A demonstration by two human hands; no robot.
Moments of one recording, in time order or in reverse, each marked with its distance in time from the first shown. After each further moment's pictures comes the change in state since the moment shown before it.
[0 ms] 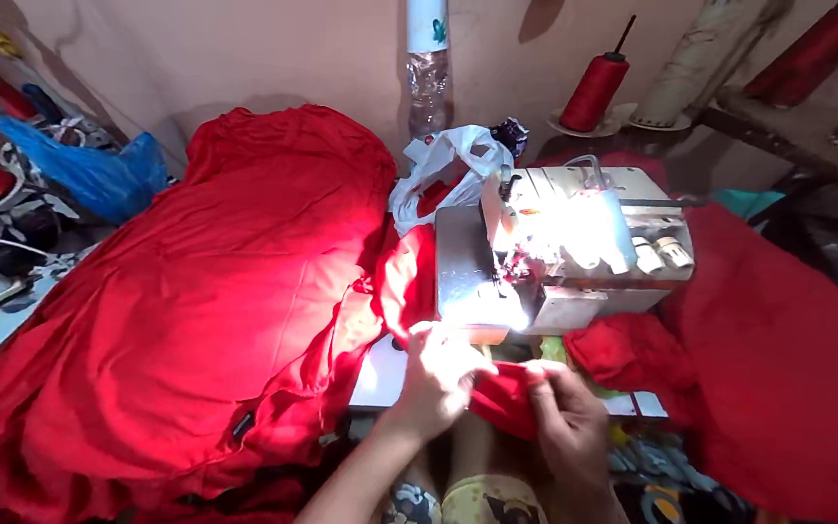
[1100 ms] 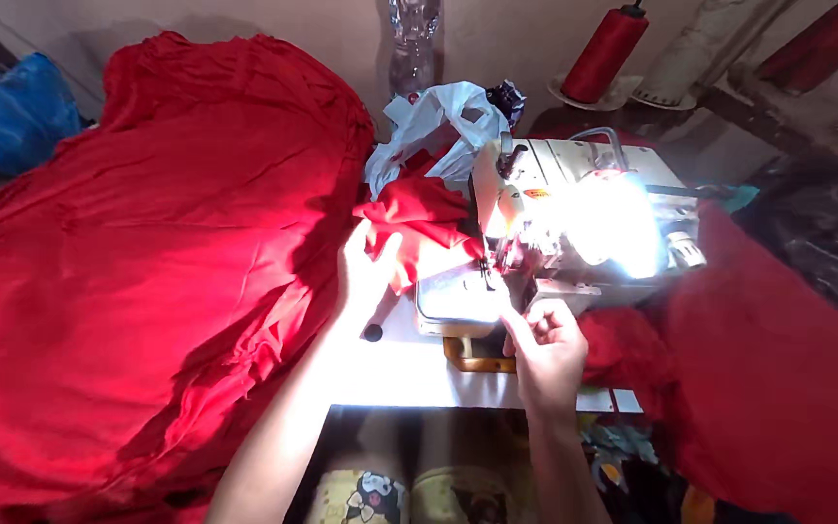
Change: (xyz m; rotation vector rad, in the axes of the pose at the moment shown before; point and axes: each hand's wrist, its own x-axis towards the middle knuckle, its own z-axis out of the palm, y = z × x) left_hand 0.064 -0.093 0.000 -0.134 0.096 -0.701; right_hand 0.057 0.022 0.020 0.026 0.209 0.175
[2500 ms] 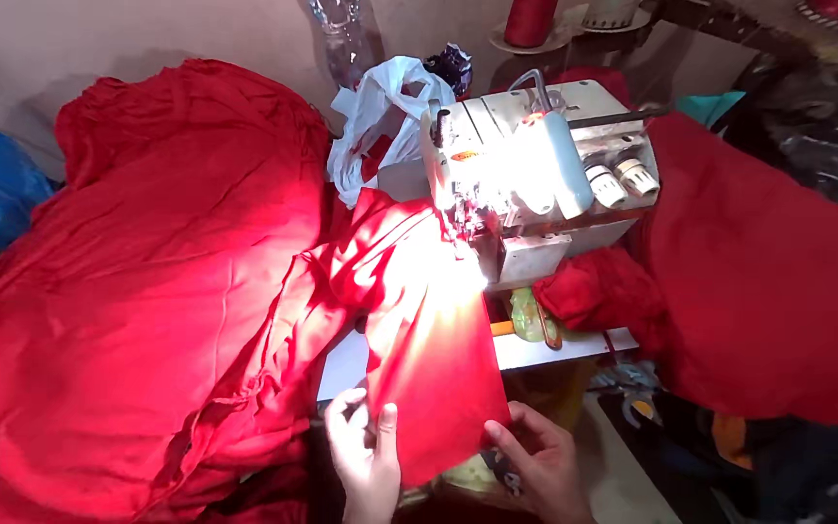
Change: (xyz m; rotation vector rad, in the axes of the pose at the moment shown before) left_hand -0.205 0.018 -0.026 -0.240 0.157 -0.047; right_hand -0.138 -0.009 -0.064 0.150 -0.208 0.364
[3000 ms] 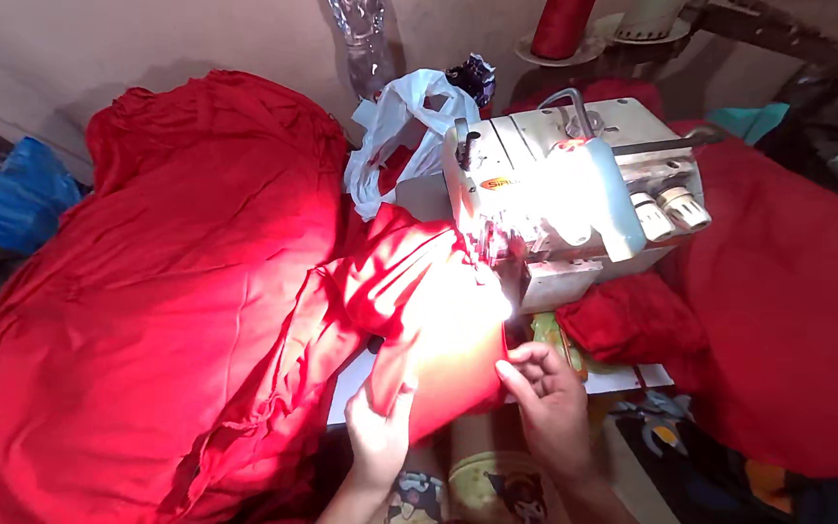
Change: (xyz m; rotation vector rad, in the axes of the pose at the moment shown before) left_hand 0.057 0.000 0.021 0.043 -0.071 0.154; right_hand 0.089 -0.008 0.025 0.101 0.094 -0.199
